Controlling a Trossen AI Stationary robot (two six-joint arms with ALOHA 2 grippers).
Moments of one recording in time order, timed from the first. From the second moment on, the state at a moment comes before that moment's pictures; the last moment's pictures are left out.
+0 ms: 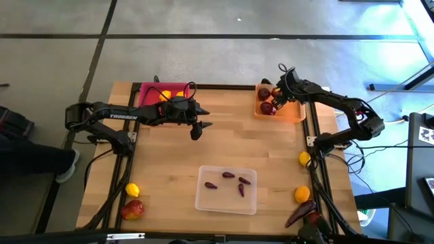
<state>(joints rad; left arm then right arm) 0.30 1.37 0.74 0.17 0.04 -0.08 -0.98 1.38 0.78 -0.43 0.19 -0.13</state>
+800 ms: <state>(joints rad) 0.30 1.37 0.74 0.17 0.04 -0.08 -0.98 1.47 0.76 -0.35 0.20 -0.14</state>
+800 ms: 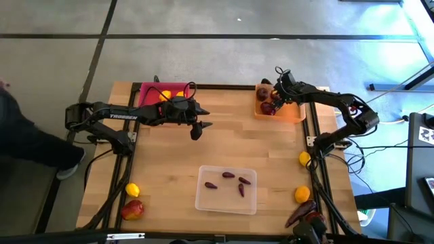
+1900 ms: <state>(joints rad) -0.25 1.20 0.91 -0.72 0.06 -0.47 -0.32 1.00 0.90 -0.52 0.14 0.02</state>
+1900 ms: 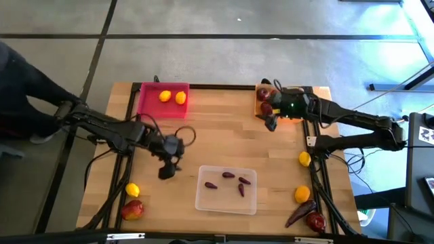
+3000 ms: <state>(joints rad) -0.77 1.28 0.91 -1.02 0.15 -0.79 -0.17 1.03 0.89 -0.46 0.19 0.02</state>
